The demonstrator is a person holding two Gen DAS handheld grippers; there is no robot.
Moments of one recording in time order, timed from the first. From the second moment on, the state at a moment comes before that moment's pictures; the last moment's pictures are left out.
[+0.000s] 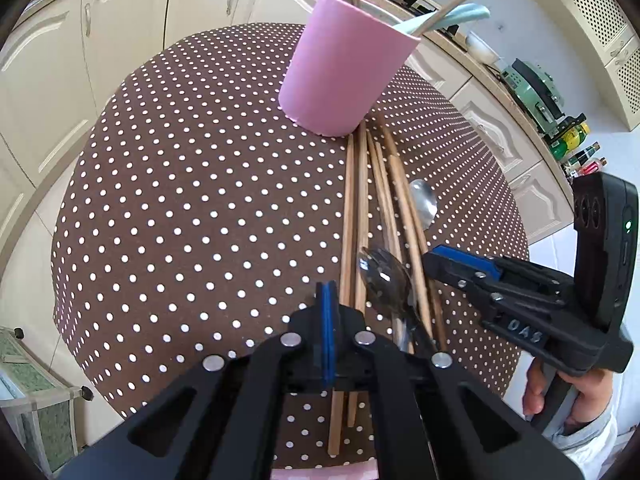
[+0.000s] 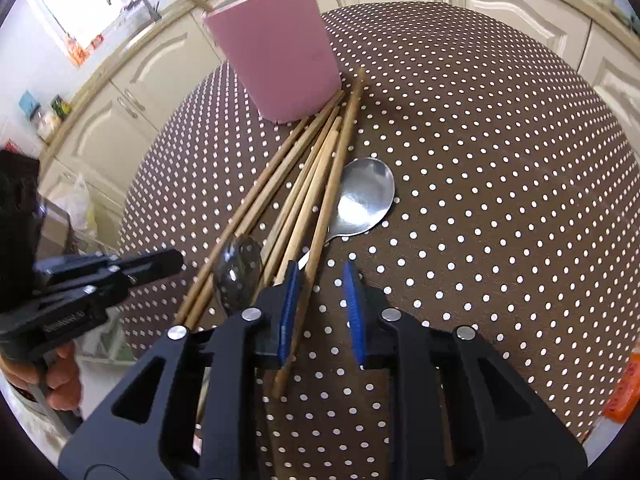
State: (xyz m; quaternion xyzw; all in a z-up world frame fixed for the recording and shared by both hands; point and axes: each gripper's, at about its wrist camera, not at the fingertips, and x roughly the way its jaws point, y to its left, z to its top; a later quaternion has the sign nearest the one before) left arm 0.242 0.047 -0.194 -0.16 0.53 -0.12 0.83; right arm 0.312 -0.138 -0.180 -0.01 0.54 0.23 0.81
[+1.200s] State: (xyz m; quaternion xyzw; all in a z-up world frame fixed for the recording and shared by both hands) left arm 0.258 0.008 -0.196 -0.08 0.55 -0.09 0.83; right arm 0.264 -0.254 -0.175 0.00 0.52 0.23 0.82
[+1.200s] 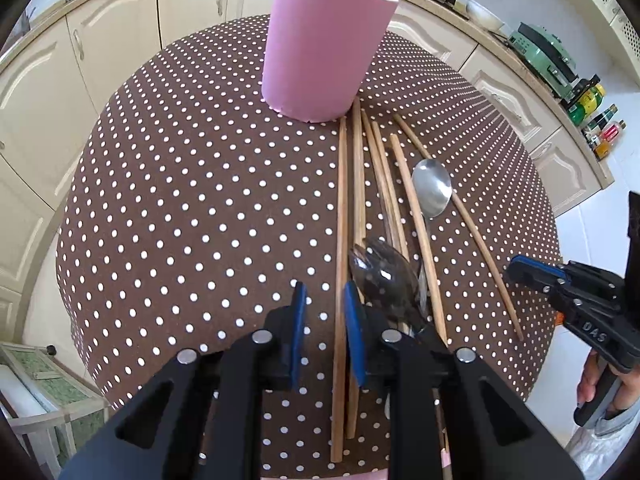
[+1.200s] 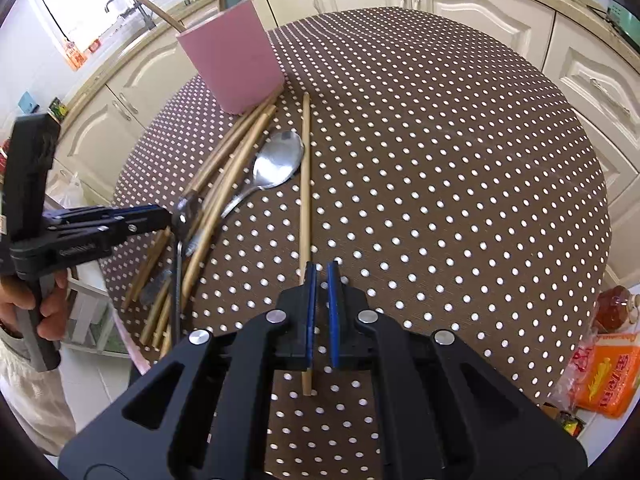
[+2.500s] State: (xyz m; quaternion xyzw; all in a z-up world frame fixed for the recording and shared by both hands) left arm 0.304 0.035 -0.200 -0.13 0.56 -0.04 0.82; right arm 0.331 -0.224 -0.164 -0.05 0.58 0.20 0.79
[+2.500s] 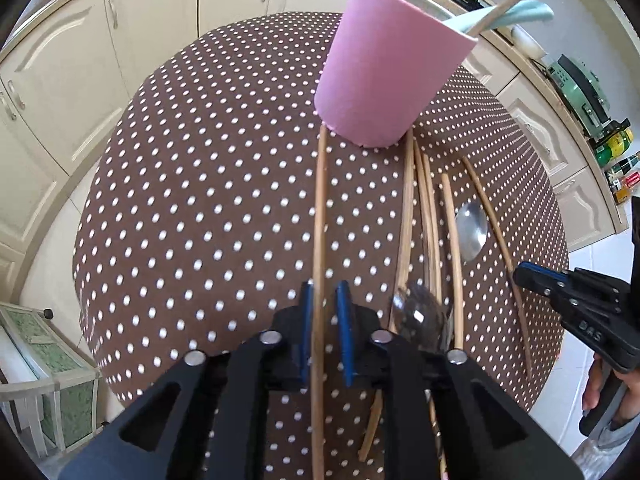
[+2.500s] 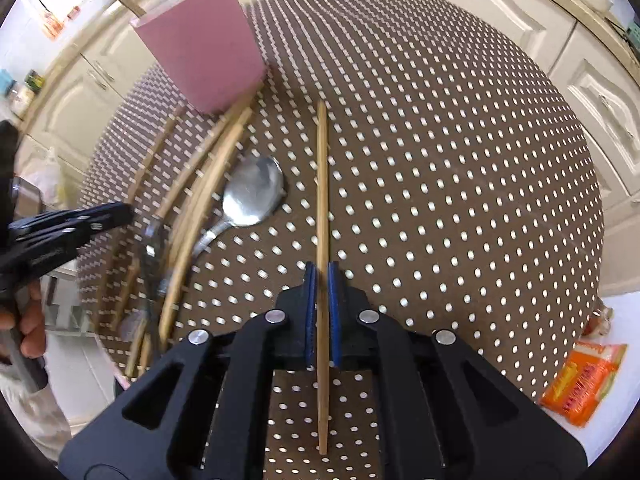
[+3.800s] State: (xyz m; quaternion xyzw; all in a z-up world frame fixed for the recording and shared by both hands) left arm 0.301 0.026 -0.176 -0.08 0.46 -0.06 0.88; right arm 0.374 -0.188 -0.157 -0.03 0.51 0.19 0.84
